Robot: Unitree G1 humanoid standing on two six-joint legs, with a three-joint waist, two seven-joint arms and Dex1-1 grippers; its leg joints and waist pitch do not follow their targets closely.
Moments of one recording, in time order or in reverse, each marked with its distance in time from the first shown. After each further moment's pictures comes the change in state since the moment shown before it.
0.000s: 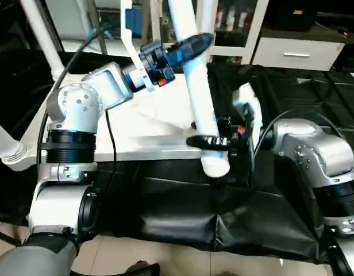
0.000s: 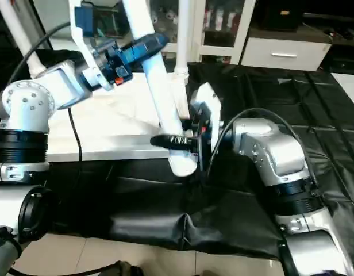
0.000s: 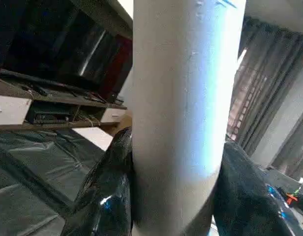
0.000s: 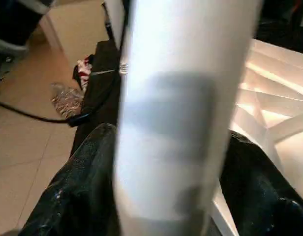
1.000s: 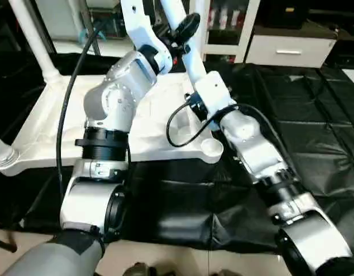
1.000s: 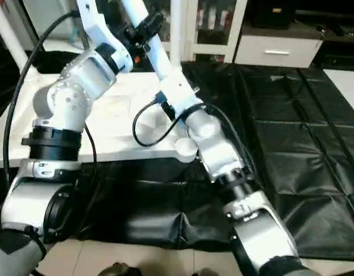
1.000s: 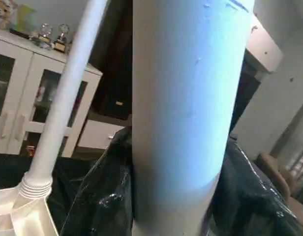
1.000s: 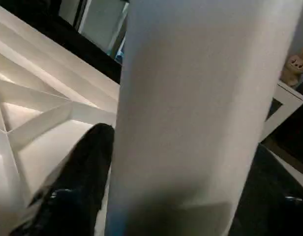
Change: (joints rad) left arm -0.060 -0.191 0.009 0.057 0.282 -0.338 0.525; right arm -0.138 0.298 0.141 0.382 -0.612 -0.457 -0.939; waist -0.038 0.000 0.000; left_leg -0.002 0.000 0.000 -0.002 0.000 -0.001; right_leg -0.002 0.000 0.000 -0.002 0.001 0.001
